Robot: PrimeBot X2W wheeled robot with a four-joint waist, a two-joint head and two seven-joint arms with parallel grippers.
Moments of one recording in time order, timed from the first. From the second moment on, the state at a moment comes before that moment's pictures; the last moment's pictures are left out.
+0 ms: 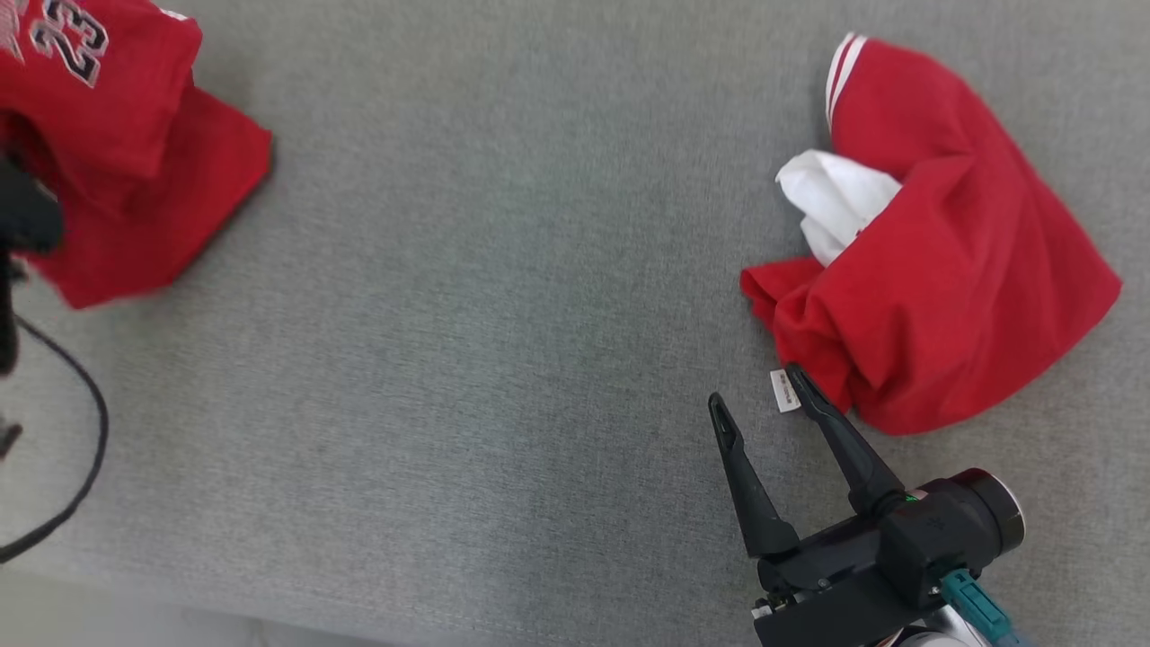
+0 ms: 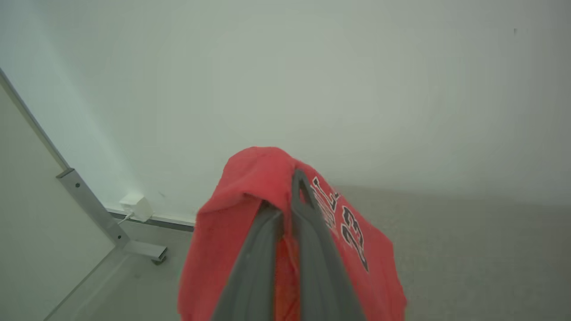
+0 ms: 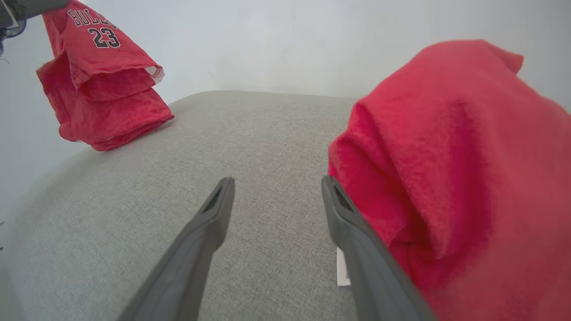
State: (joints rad) left arm -0.90 0.54 -0.21 0.47 -0.59 0.06 -0.06; right arm -0.08 -0.05 0.27 -0.14 0.02 0.13 -0.08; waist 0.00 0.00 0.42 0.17
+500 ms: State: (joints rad) left arm -0.79 0.44 -0.18 0.72 -0.75 0.03 0.07; right arm -0.07 -0.05 0.25 -0.11 0.08 0.13 -0.12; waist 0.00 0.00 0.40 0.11
